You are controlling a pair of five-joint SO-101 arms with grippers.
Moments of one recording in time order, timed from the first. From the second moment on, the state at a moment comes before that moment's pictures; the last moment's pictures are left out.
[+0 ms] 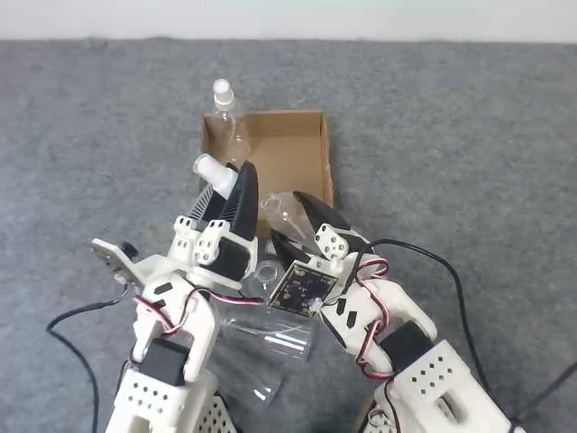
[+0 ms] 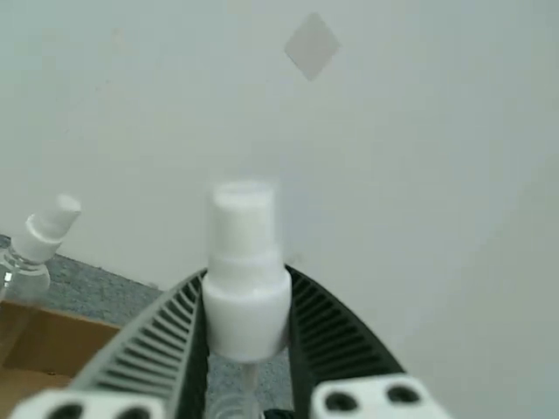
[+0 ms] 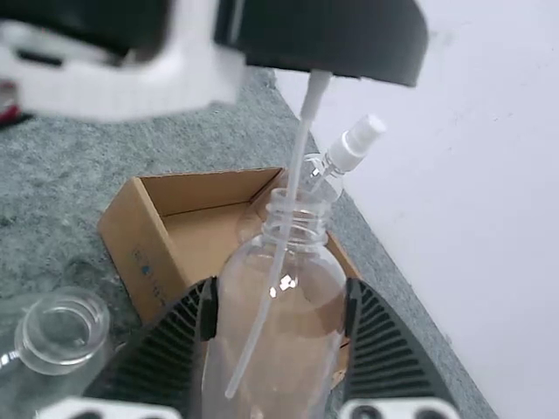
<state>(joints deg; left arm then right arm) 14.2 -95.8 95.3 4.4 40.2 -39.5 -70.3 80.4 14.3 38.2</state>
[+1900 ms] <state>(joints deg) 15.6 -95.7 85.4 22.8 45.5 -38.7 -70.3 81.1 14.3 35.1</state>
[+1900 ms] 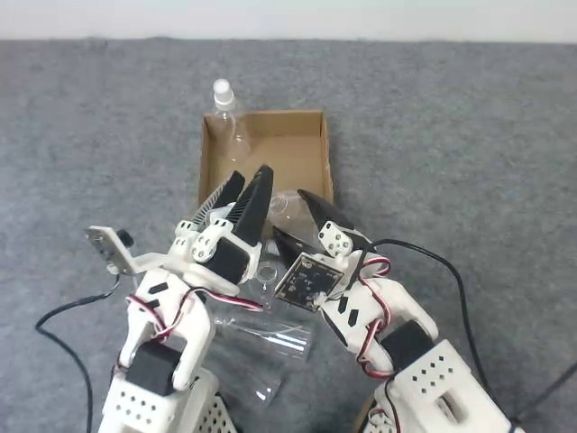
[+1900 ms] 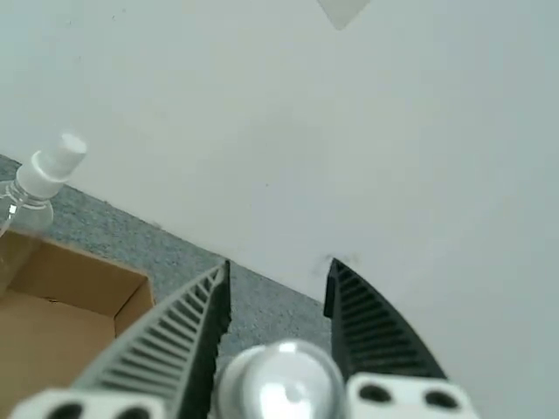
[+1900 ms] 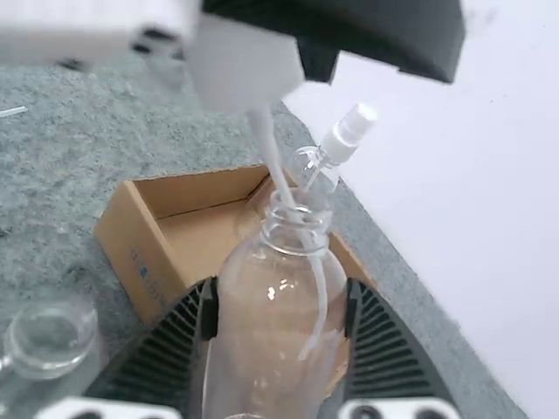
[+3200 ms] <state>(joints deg) 20.1 -95.8 87.4 22.8 31.0 -38.4 -70.3 83.1 14.3 23.8</state>
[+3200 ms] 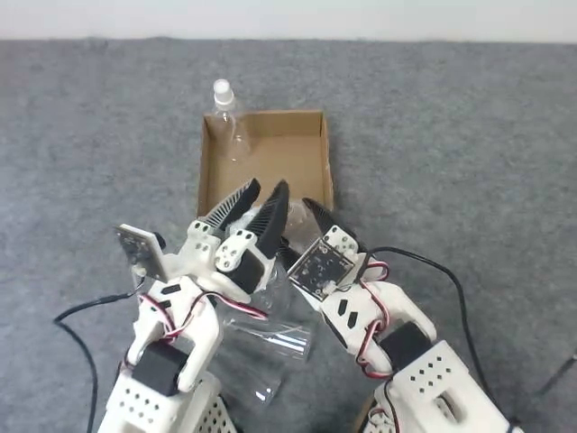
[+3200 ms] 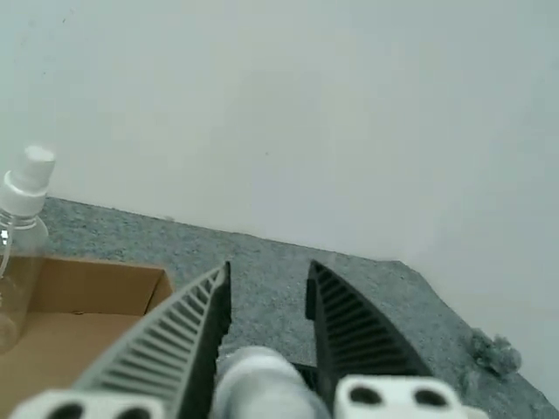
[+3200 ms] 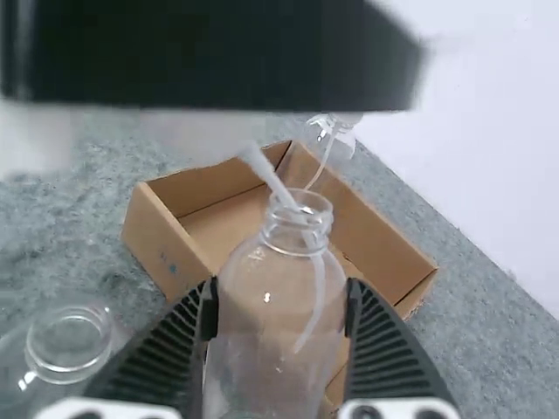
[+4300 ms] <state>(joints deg) 14.4 -95.8 87.4 22.3 38.5 -39.9 -85.0 89.2 15.6 28.4</state>
